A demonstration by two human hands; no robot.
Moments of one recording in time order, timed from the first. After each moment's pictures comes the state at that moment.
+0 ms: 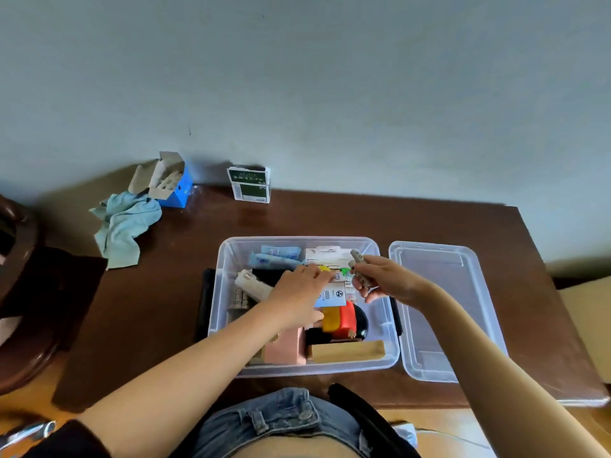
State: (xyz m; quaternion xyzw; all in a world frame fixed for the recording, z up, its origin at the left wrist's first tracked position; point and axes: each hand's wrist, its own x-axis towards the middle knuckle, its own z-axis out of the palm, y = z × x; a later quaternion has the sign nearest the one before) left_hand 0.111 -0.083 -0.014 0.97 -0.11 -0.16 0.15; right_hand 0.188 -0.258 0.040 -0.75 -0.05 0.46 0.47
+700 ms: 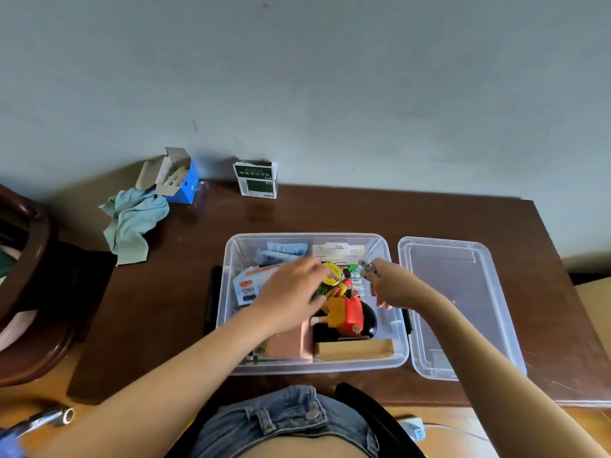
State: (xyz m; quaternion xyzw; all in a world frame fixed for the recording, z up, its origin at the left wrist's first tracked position) left_hand 0.090 -0.064 0.005 0.96 -0.11 -0.02 0.24; right_hand 0.186 -0.254 0.014 -0.91 -0.11 0.36 0.16
